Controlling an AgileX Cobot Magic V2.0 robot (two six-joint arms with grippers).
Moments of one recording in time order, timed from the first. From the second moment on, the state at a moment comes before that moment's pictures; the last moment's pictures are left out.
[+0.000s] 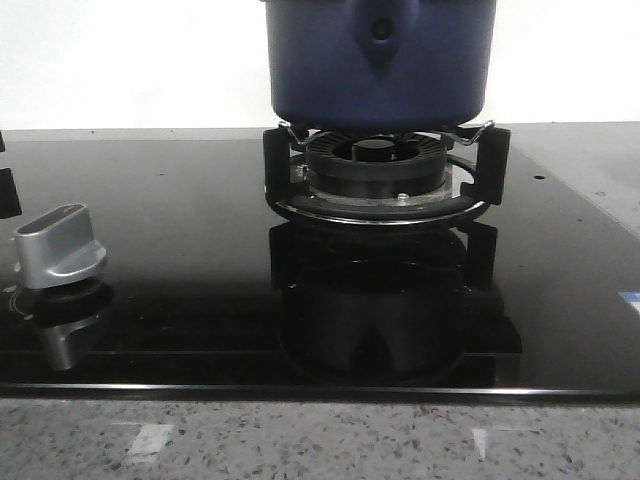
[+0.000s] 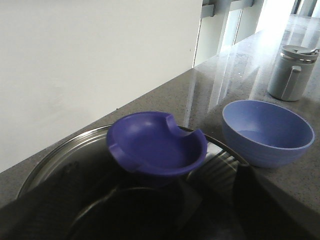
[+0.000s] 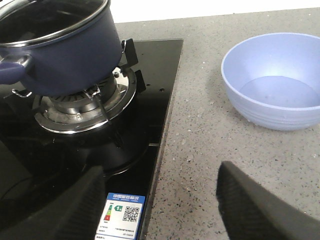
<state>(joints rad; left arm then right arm) -0.45 1.60 -1.23 -1.78 0.60 1.83 0.04 0.25 -0.65 0.15 0.87 -0.01</state>
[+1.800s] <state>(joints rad) -0.45 1.81 -1.41 -1.78 0.76 1.94 0.04 0.25 -0.65 0.15 0.82 -0.01</state>
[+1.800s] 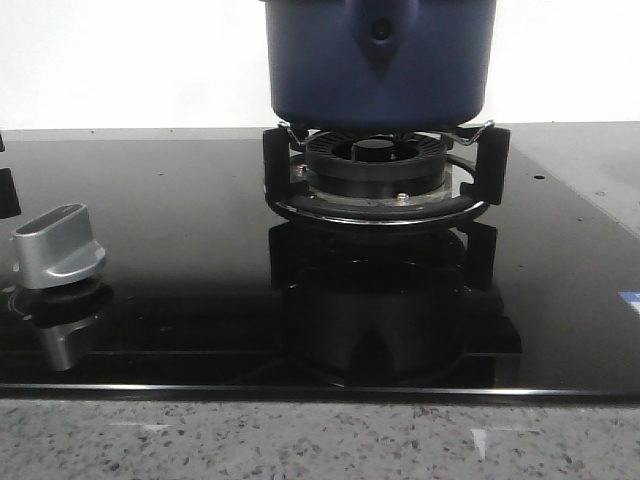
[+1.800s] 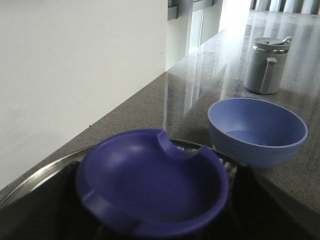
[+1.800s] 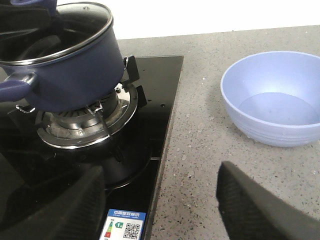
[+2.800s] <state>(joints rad) -0.46 1.82 -1.42 -1.79 0.83 1.94 0.04 0.25 -0.65 0.15 0.82 -0.01</state>
